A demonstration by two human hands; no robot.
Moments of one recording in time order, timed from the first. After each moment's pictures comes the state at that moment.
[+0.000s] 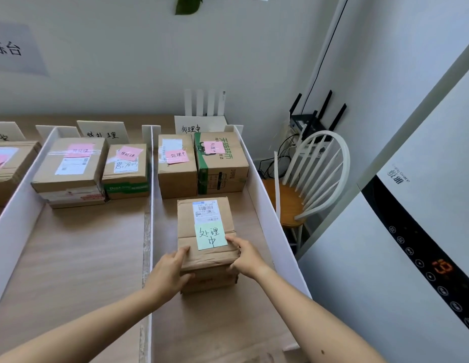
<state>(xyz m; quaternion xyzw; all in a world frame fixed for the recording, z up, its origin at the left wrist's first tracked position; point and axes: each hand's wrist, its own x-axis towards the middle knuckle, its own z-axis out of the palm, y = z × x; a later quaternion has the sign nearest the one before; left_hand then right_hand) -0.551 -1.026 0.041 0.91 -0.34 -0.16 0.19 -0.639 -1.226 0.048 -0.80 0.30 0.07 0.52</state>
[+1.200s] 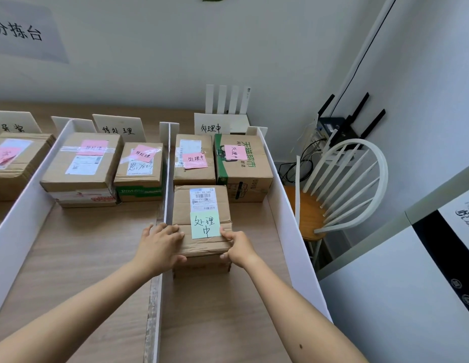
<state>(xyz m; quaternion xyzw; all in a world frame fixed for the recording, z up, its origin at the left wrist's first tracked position) -0.436 -1.036 0.056 0.93 -0.35 -0.09 -0.02 -0.523 -1.234 0.027 -0.79 0.29 0.09 0.53</state>
